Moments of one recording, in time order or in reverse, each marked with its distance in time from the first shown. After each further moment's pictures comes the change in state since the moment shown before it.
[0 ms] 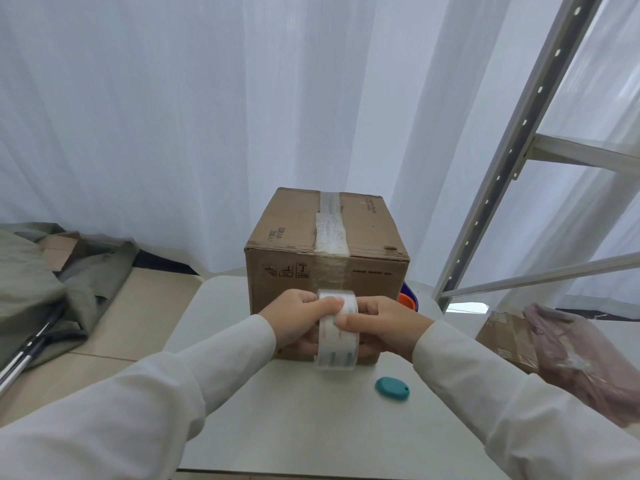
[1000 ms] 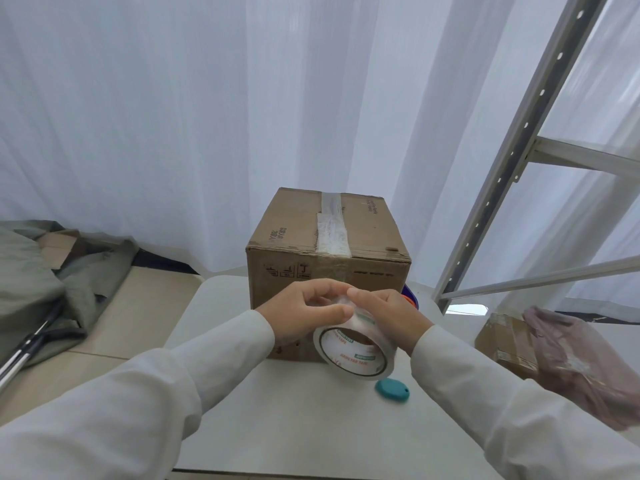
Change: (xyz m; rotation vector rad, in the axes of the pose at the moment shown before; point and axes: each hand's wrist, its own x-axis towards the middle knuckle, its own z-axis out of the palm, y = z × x) left_hand 0.000 0.001 -0.010 0.127 -0.163 0.373; right_hand -0.002 -0.008 0.007 -0.176 0.284 -0.037
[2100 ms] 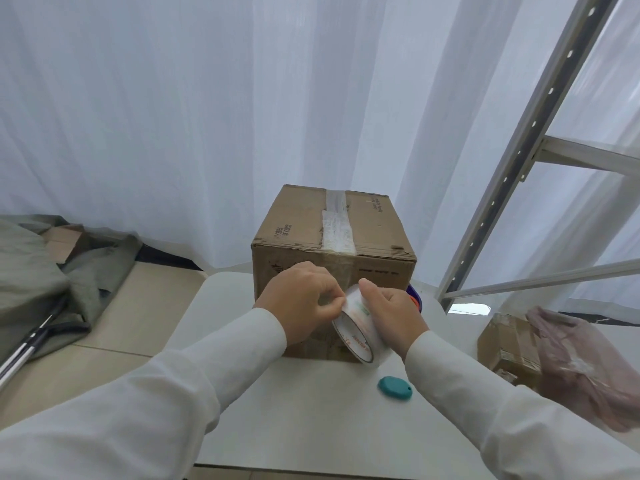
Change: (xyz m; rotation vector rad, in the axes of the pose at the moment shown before) left_hand 0.001 0.002 0.000 0.804 0.333 0.257; right_hand 0.006 0.010 0.014 0.042 0.307 -0.015
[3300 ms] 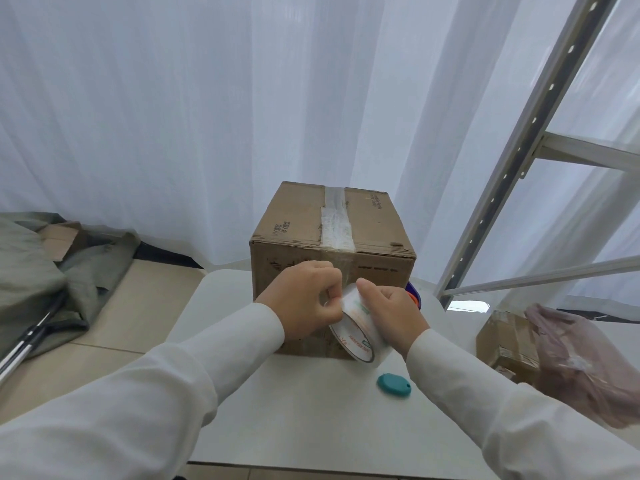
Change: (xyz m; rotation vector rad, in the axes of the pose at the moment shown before) left_hand 0.006 -0.001 -0.001 -0.031 -0.048 0.084; right_hand -0.001 -0.002 0.000 -0.018 -0.031 -0.001
